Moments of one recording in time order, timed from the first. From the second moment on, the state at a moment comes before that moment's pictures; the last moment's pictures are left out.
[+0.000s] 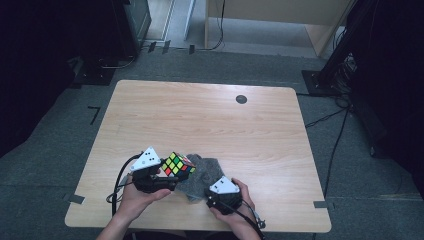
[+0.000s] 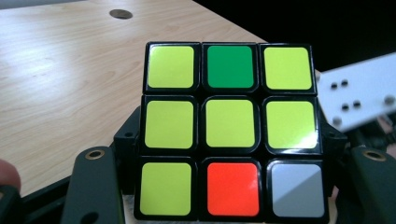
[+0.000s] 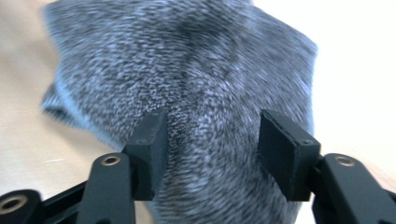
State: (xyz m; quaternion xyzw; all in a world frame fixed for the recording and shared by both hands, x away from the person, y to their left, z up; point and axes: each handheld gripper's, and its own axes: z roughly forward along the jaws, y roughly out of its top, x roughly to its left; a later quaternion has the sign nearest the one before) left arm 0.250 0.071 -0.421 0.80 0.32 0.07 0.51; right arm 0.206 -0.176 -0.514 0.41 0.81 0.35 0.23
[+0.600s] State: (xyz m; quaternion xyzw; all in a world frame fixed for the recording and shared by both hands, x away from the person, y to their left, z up) left arm 0.301 0.070 -0.470 0.79 0.30 0.16 0.52; right arm 0.271 -0.189 -0.503 0.44 0.80 0.38 0.16
